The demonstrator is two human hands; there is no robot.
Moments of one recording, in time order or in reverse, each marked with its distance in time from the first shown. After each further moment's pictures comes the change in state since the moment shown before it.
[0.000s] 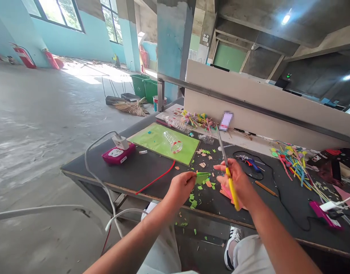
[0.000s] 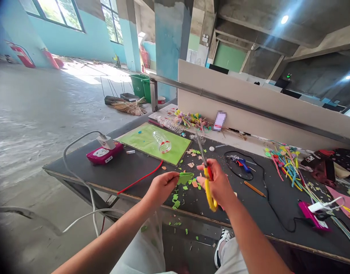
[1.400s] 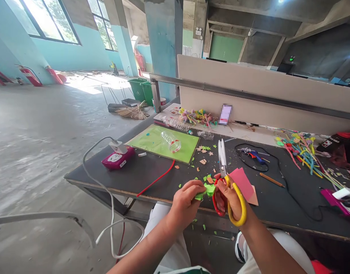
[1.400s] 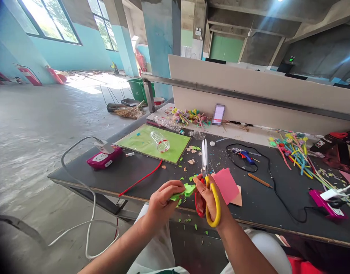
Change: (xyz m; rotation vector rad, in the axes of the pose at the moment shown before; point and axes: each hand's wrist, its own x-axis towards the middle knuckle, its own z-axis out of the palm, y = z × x) left_hand -0.040 0.013 0.013 -0.036 -0.011 0.366; right_hand -0.038 0.044 0.036 0.532 -0.021 0.167
